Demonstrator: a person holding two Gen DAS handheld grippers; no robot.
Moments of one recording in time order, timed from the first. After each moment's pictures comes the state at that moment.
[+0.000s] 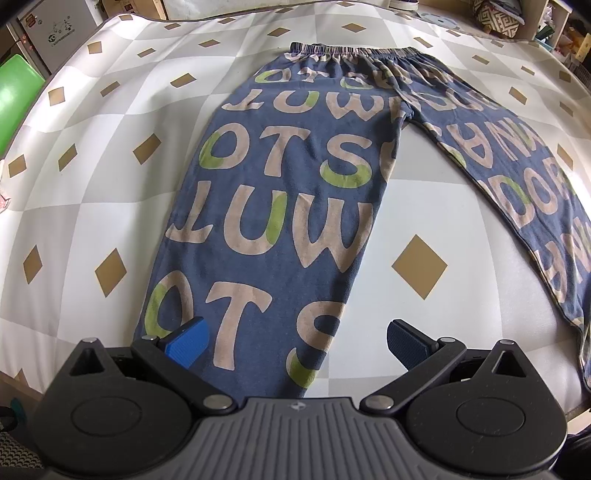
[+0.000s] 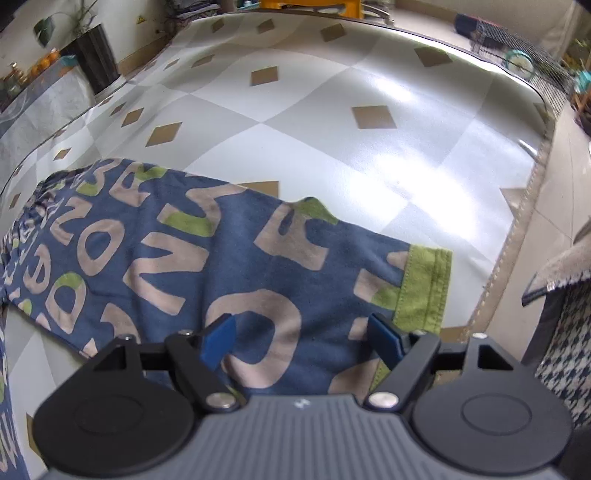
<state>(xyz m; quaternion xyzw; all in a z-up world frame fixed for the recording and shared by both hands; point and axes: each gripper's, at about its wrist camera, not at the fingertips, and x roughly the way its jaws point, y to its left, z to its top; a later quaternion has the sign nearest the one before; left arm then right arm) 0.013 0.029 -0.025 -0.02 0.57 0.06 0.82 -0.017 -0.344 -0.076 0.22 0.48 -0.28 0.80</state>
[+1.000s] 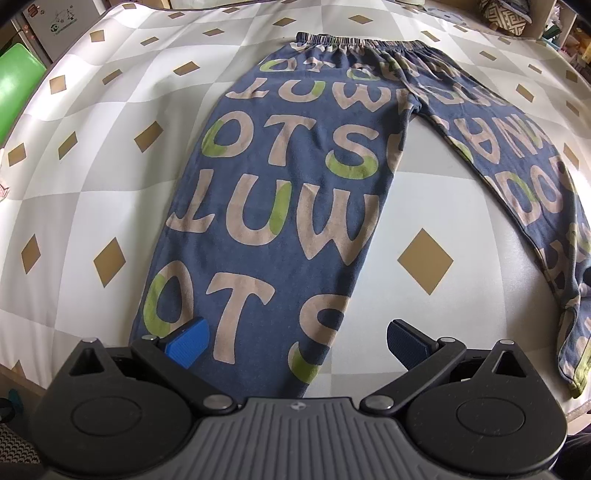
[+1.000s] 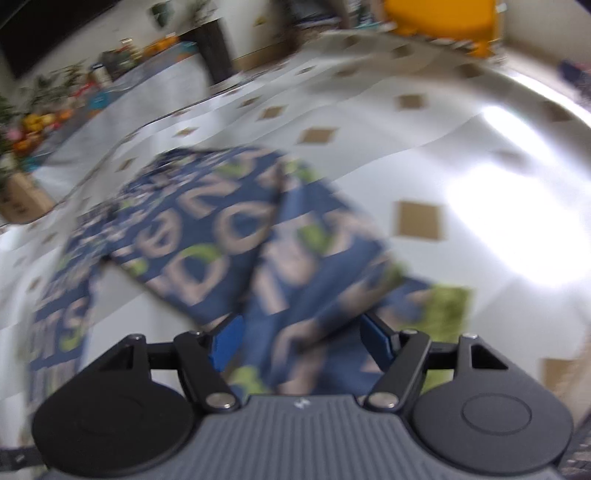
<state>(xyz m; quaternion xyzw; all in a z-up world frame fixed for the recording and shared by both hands) 0.014 0.032 -0.030 -0.03 0.59 0.07 0.81 0.001 -0.291 -0.054 0.20 0.44 -0.15 0.86</state>
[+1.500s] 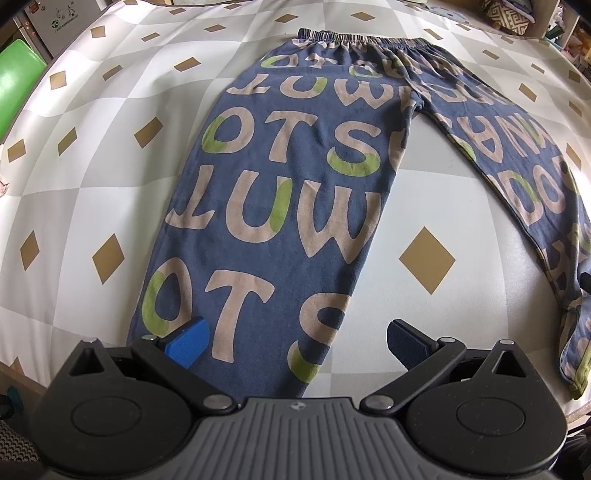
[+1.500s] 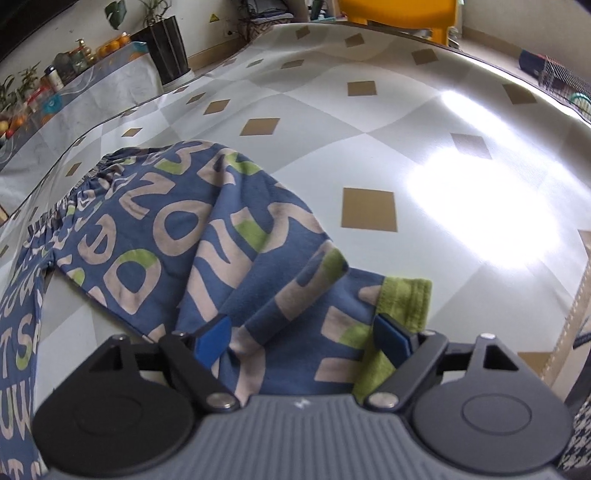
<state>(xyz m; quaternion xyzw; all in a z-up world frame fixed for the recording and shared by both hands) 0.016 0.034 -0.032 -0.03 0.59 0.07 0.80 0.010 -0.299 -0.079 0.19 0.45 -0.20 0.85</state>
